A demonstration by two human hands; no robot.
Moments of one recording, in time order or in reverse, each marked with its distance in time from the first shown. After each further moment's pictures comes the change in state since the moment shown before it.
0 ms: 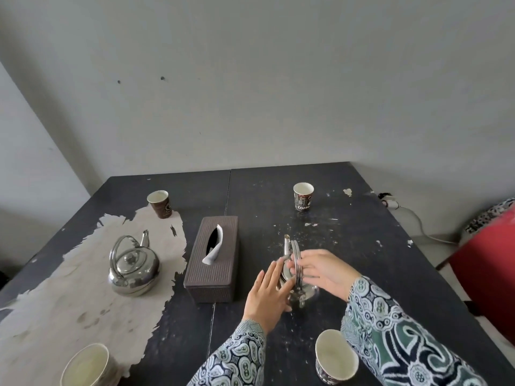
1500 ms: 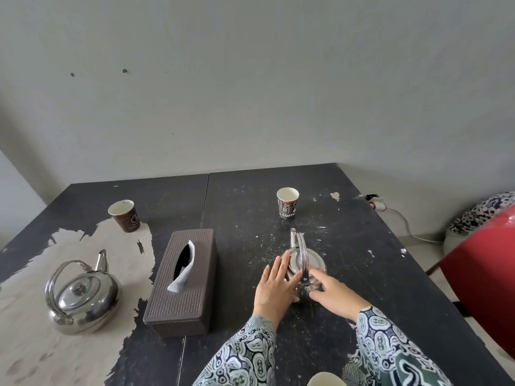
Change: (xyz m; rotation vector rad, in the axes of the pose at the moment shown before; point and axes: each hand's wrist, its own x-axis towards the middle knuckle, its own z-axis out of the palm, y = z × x) left_hand 0.110 0.008 0.029 0.019 -0.168 -0.014; right_hand 0.054 0.045 -0.065 -0.752 0.116 0.063
